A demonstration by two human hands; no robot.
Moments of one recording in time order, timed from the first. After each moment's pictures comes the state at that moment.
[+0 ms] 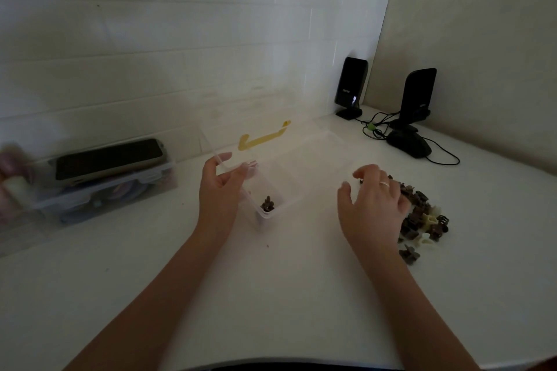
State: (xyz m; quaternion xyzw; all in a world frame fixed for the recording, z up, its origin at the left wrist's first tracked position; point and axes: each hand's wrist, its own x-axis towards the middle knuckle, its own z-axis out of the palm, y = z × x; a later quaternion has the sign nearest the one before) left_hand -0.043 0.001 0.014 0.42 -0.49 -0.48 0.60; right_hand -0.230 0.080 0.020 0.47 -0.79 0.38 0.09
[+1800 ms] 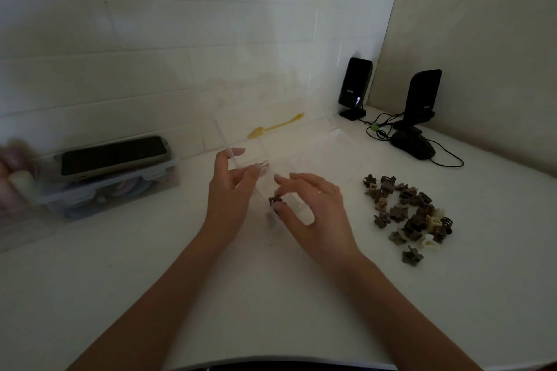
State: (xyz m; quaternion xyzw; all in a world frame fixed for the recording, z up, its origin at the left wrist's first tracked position) left_hand -0.045 0.008 0.015 0.41 -0.58 -0.40 0.57; right_hand -0.185 0.078 0.018 0.72 -0.52 0.47 0.00
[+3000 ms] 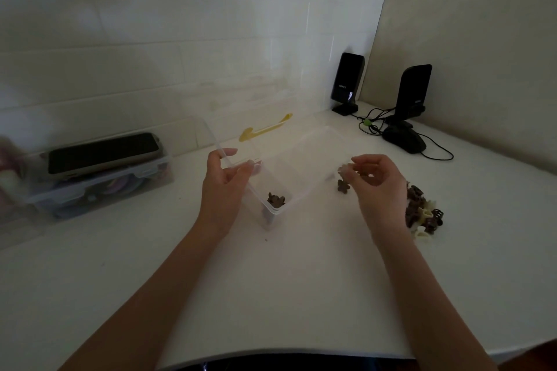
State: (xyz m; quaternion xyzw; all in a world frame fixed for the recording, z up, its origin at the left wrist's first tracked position) left_hand -0.043 0.001 0.011 0.43 -0.56 -0.44 0.55; right_hand -0.250 0.078 0.033 0.39 -0.60 0.67 -0.21
